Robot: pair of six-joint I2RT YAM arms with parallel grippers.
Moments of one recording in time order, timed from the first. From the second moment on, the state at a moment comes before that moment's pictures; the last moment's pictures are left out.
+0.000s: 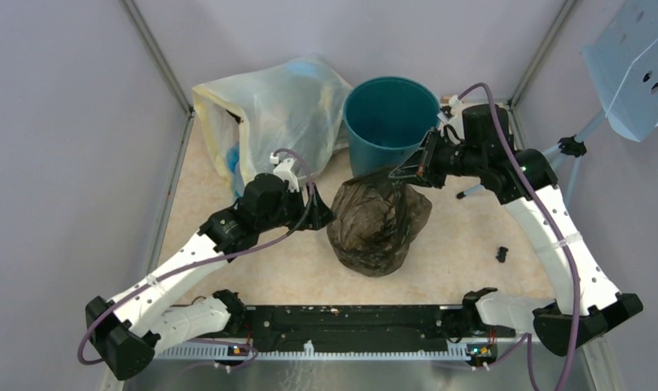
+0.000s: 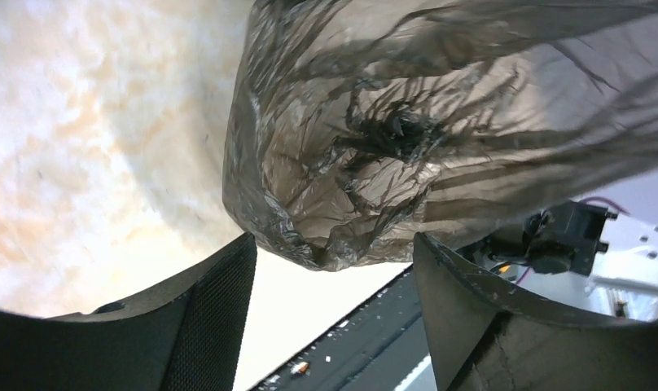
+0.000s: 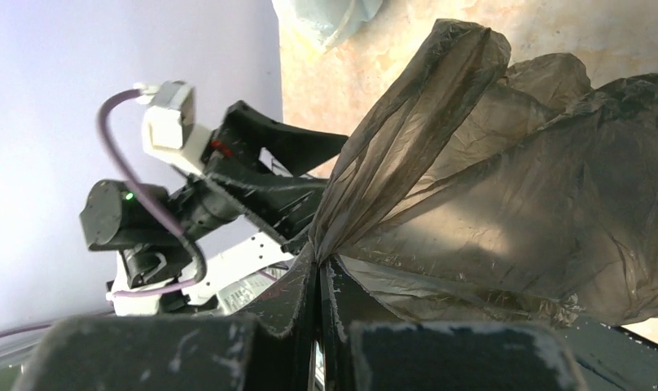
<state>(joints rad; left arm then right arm) -0.72 0.95 0.88 -0.40 0.13 -0.62 0.42 1.19 1.50 -0.93 -0.49 0.89</state>
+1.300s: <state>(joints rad) -0.65 1.33 1.17 -0.66 0.23 -0.60 0.42 1.05 1.34 -1.08 -0.14 0.61</state>
